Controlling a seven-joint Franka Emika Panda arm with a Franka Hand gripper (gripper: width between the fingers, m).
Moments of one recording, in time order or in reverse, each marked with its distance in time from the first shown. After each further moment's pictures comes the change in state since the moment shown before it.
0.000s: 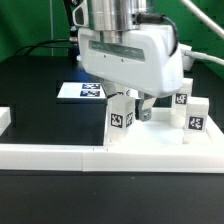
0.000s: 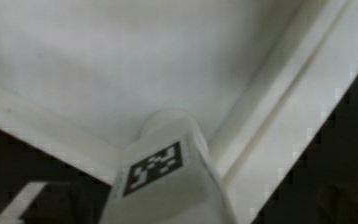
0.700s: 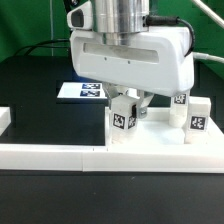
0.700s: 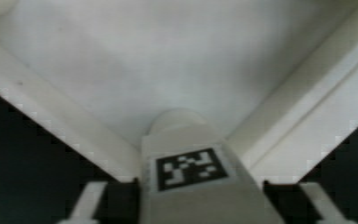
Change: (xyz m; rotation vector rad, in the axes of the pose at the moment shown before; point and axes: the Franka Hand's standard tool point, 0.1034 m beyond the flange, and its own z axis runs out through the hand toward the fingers) arm -0.001 0.001 0.003 0.001 0.007 0.027
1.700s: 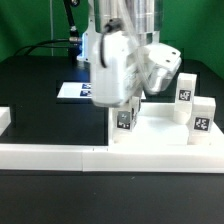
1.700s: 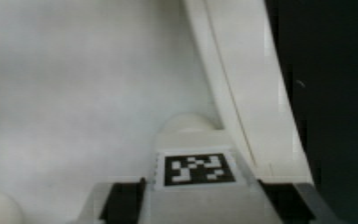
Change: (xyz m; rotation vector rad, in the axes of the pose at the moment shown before) arm 0.002 -0.008 0.001 -0.011 0.009 1.045
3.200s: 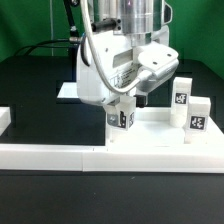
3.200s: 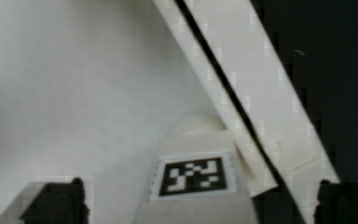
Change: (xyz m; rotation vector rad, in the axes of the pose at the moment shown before) arm -0.005 -0.003 -0.022 0.013 -0.014 0.105
